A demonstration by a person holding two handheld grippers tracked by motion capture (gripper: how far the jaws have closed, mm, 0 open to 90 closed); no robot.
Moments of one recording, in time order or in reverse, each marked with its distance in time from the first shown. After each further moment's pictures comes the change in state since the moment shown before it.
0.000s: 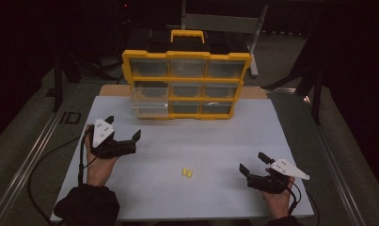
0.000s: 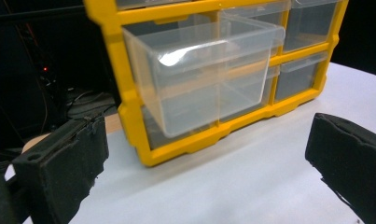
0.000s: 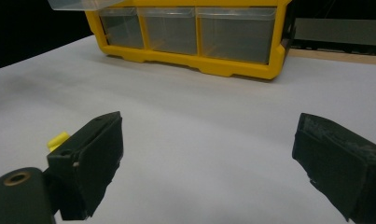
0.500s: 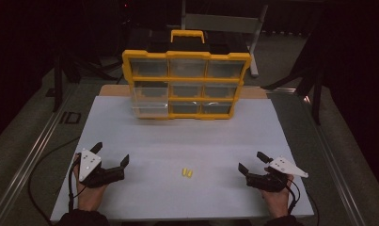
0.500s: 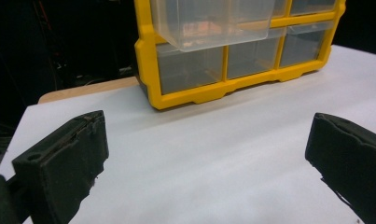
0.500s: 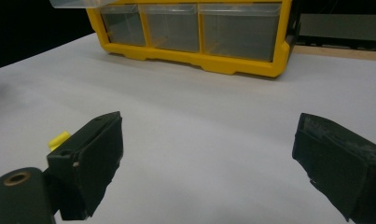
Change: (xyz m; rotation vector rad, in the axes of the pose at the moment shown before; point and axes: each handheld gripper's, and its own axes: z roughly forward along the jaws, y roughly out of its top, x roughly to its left) left arm -0.004 -0.072 -0.040 -0.018 0.063 -0.042; right arm -0.002 0.001 0.004 0.012 0.012 0.009
